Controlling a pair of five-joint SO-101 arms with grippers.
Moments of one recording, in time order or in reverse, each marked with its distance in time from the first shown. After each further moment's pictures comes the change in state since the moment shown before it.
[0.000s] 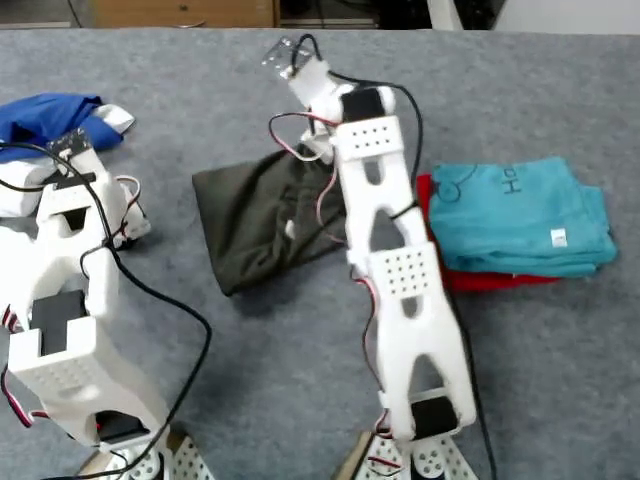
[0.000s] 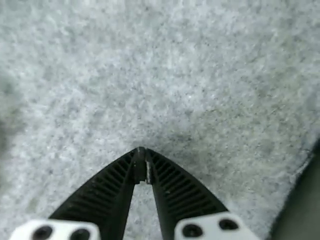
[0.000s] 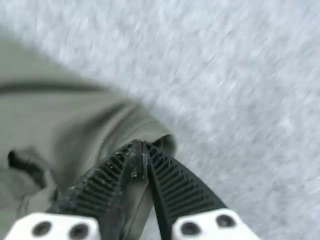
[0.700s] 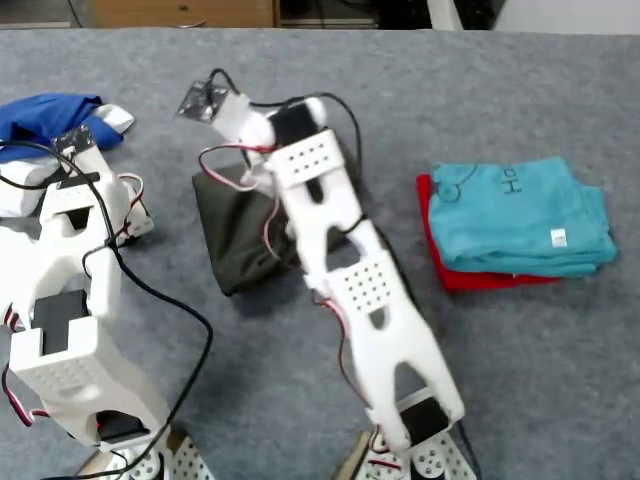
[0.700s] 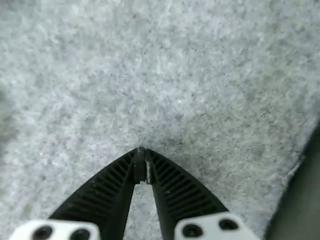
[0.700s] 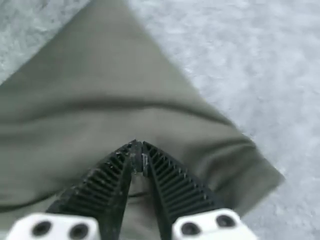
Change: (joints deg) left arm 0.5 0.0 0.0 -1.4 0.0; right arm -14.2 -1.4 -4.9 17.8 2.8
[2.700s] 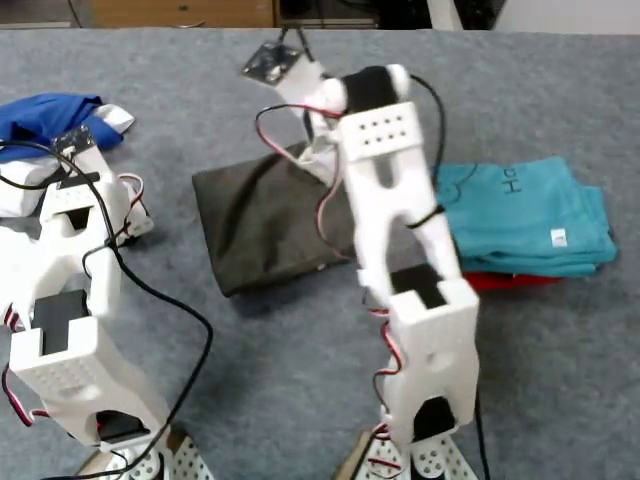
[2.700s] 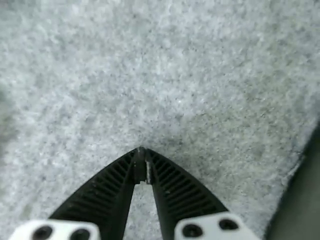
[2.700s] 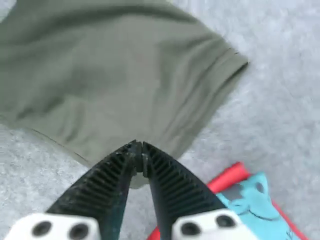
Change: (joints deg) left arm 0.0 0.0 0.1 -0.1 0.0; right arm 9.9 -36.1 42.2 -0.4 -2.4
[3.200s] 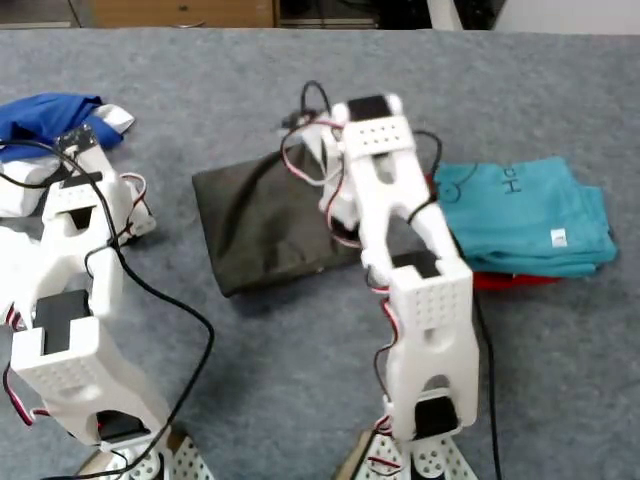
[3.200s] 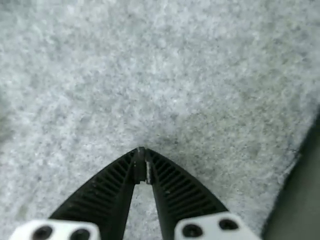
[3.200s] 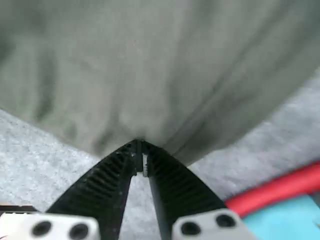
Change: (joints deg) left arm 1.1 0.0 0.0 0.0 0.0; right arm 4.8 8.9 17.6 -2.6 -1.3
